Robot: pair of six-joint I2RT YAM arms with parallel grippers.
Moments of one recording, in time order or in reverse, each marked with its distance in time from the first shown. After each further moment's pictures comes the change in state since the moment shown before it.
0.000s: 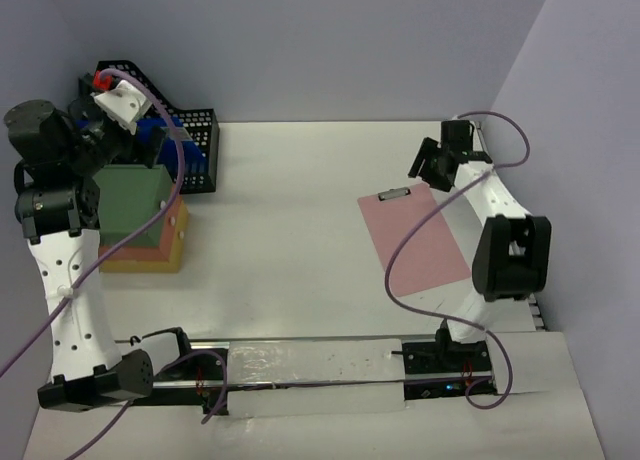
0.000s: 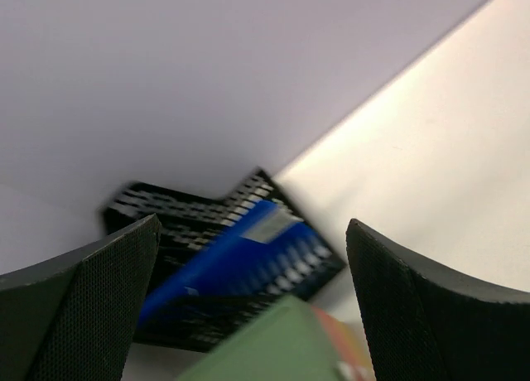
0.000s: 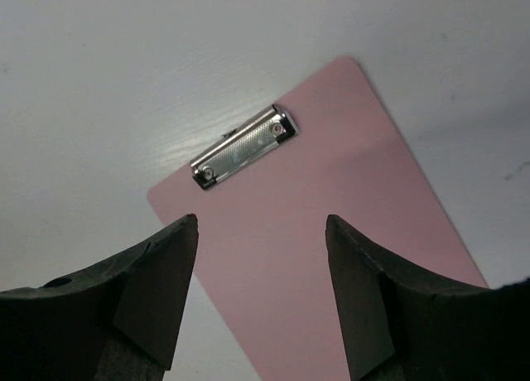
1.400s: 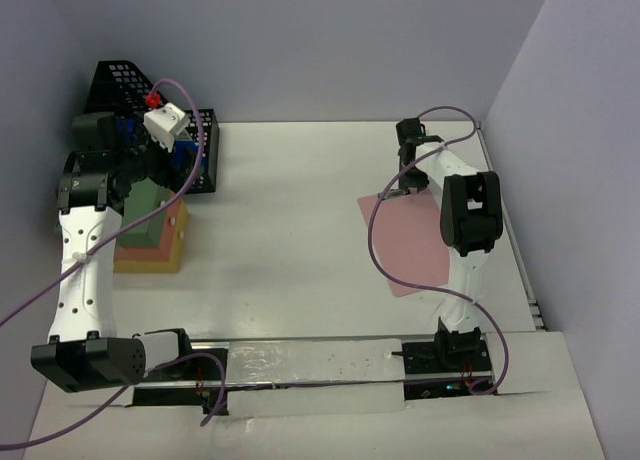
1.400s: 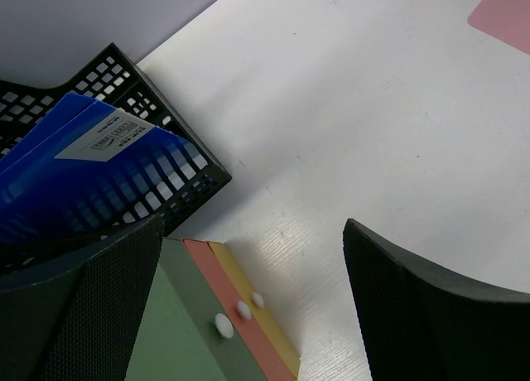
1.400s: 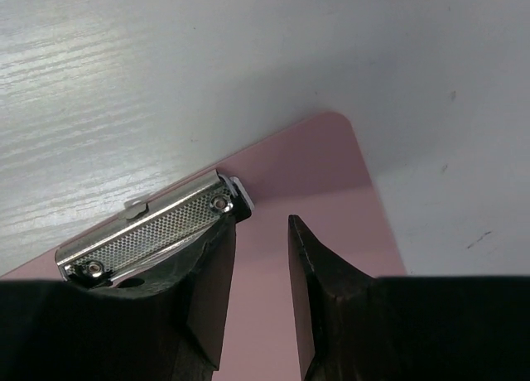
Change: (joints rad) left arm -0.126 0.081 -0.173 -0.205 -0.102 -0.068; right arm 0.138 0.495 0.372 -0.200 0.335 -0.213
